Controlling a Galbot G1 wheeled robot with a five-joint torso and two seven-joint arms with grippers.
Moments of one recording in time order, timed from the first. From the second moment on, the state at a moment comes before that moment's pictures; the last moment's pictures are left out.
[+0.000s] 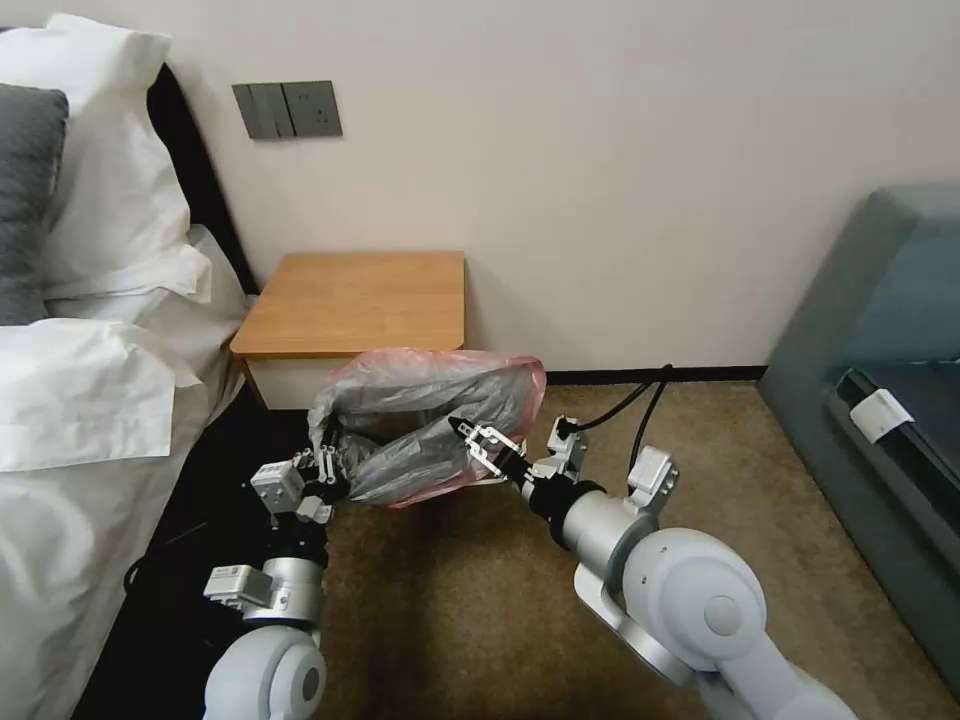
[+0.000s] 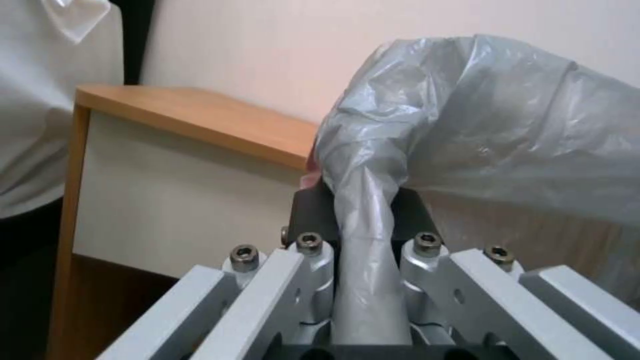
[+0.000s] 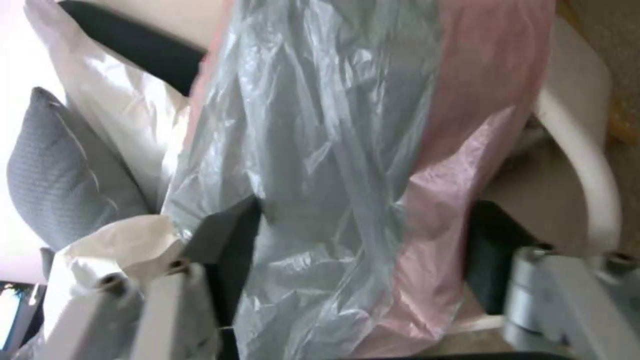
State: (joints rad) left arm 1.58 -1.44 -0.53 -2.11 -0.41 -0.16 -0.02; right arm -1.15 1.21 0.04 2.32 1.52 -0.32 0.73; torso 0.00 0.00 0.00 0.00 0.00
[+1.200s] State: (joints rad) left arm 1.56 -1.44 -0.53 -2.07 -0.45 -0.16 -0.04; right arm -1.35 1.20 0.04 2.42 1.39 -0.34 0.70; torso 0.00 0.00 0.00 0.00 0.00
